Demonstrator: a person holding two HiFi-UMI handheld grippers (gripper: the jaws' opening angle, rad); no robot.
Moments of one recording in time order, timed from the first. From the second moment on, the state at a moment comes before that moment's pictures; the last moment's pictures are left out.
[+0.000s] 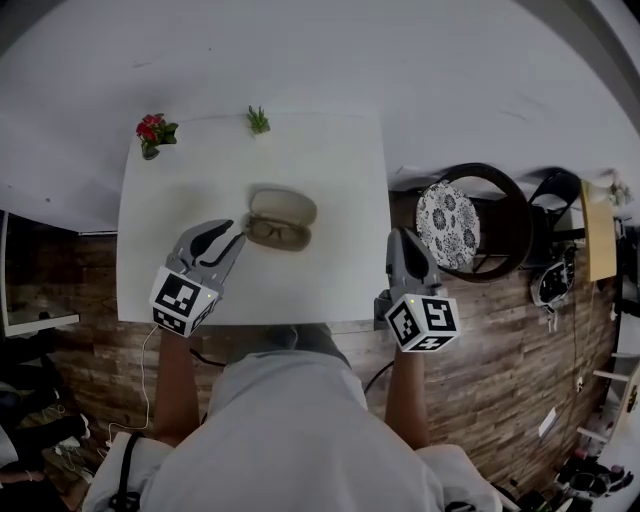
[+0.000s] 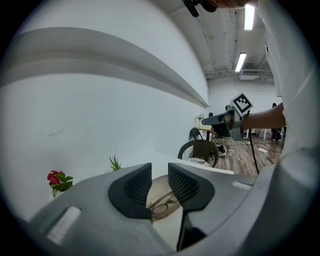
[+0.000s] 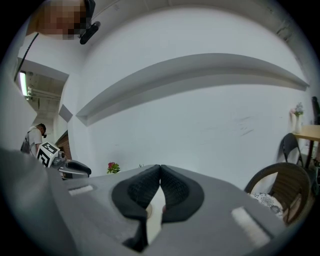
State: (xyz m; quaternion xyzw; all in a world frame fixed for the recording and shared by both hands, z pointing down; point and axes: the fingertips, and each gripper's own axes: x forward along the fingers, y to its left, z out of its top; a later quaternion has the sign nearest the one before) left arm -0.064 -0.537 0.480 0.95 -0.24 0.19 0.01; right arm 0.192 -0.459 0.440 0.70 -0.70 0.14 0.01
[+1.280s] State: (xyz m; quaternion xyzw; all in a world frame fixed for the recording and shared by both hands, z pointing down) left arm 0.016 -0.565 0.624 0.86 0.00 0.50 -0.13; right arm 0.242 -0.507 0.503 0.68 -0.70 0.20 0.03
